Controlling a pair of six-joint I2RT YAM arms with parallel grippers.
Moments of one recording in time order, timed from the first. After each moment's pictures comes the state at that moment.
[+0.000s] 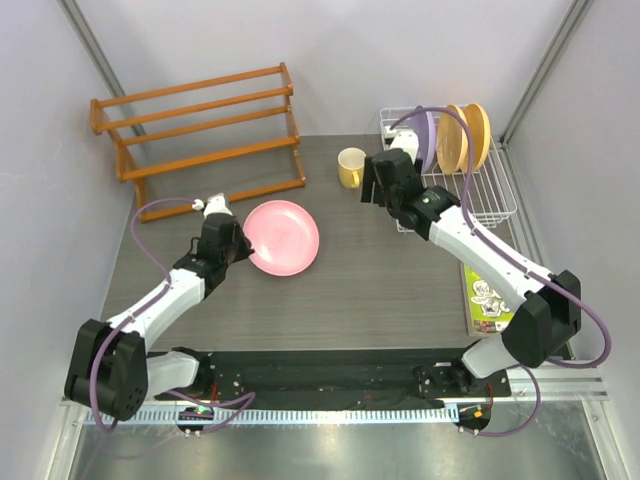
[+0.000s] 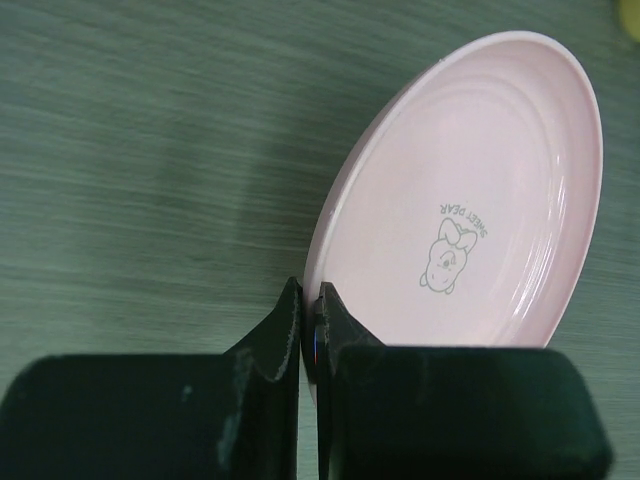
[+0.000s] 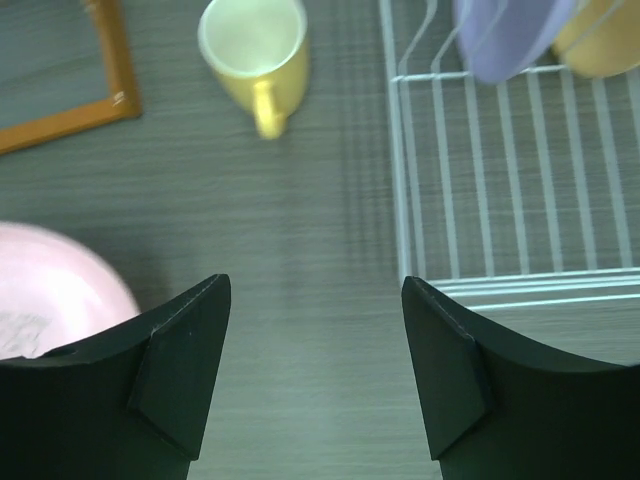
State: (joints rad) left arm -0.33 1.19 0.63 -0.03 -0.17 -0.55; right arm 0.60 1.47 1.33 -0.46 0.48 0.39
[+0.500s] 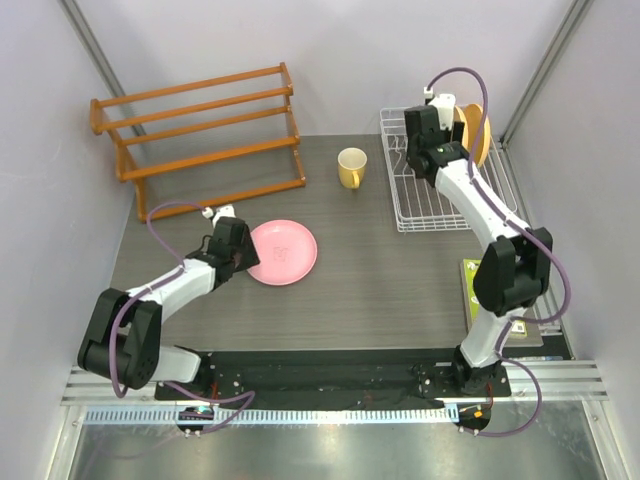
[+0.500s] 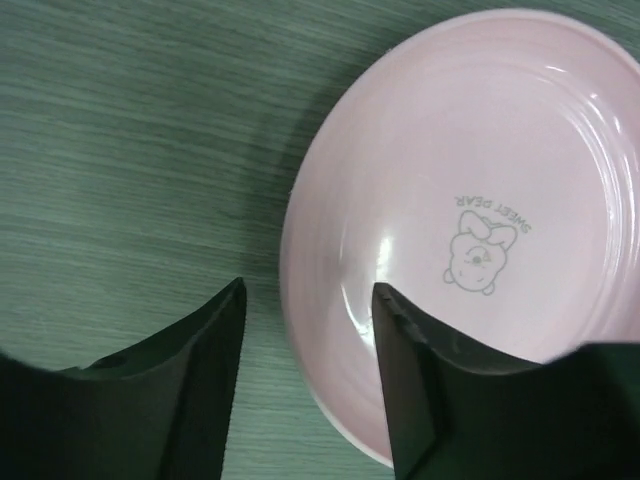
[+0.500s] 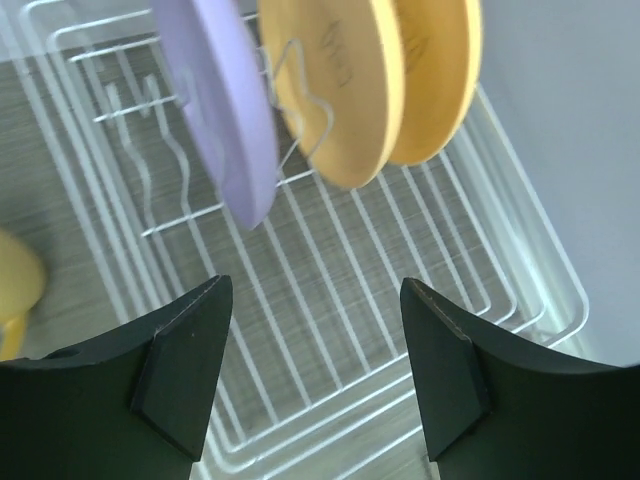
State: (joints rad) left arm -0.33 1.36 0.64 -0.10 -0.21 -0.55; right arm 0.31 1.77 1.65 -0.50 0.70 0.21
